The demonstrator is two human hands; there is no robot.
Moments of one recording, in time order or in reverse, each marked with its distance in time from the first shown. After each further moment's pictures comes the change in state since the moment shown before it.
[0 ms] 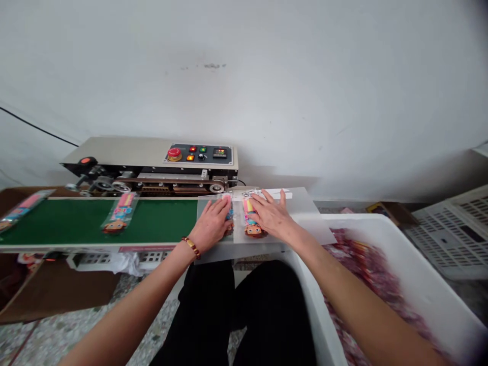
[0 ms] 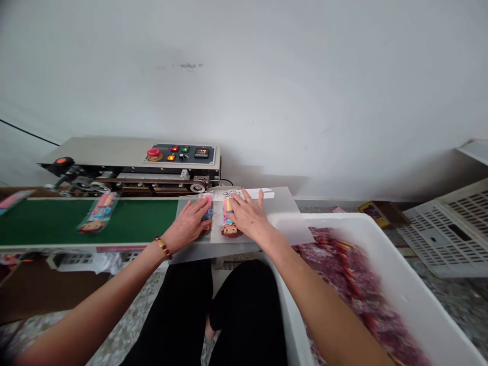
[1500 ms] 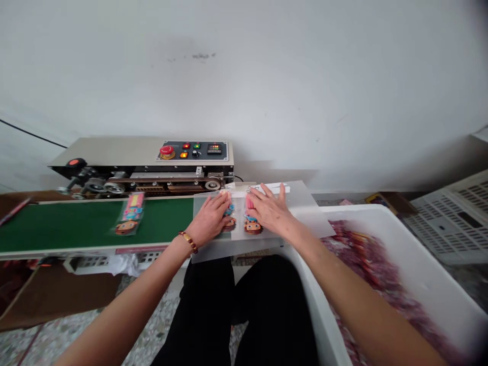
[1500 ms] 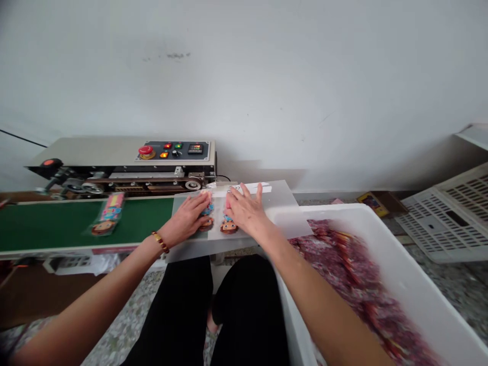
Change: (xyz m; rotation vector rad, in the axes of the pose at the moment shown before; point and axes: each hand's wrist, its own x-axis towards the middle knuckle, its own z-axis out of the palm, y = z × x) left_hand 0.011 -0.003 -0.007 -0.006 -0.072 0.089; right_hand 0.000 -0.003 0.002 -0.035 0.027 0.016
